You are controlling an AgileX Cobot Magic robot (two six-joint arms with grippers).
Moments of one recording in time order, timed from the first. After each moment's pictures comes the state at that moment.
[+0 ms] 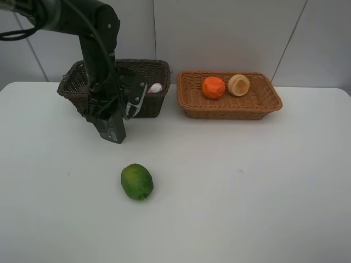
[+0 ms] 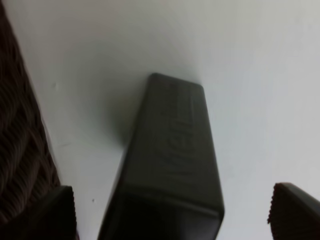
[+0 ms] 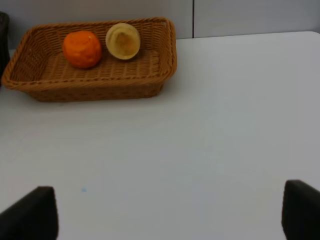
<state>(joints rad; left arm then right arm) -0.45 2.11 -1.55 0.21 1.00 1.09 0.05 0.00 -0.52 -0.08 1.06 0.12</state>
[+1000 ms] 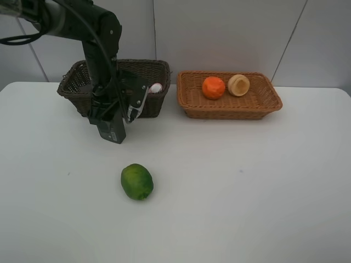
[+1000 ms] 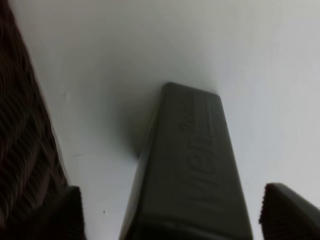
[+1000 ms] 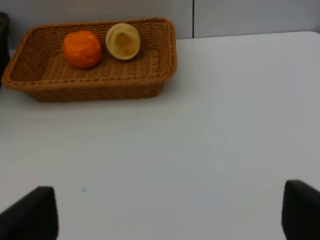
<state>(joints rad) -0.45 2.13 -1.55 0.22 0.95 1.09 0.05 0.00 -0.52 -0.08 1.06 0.12</state>
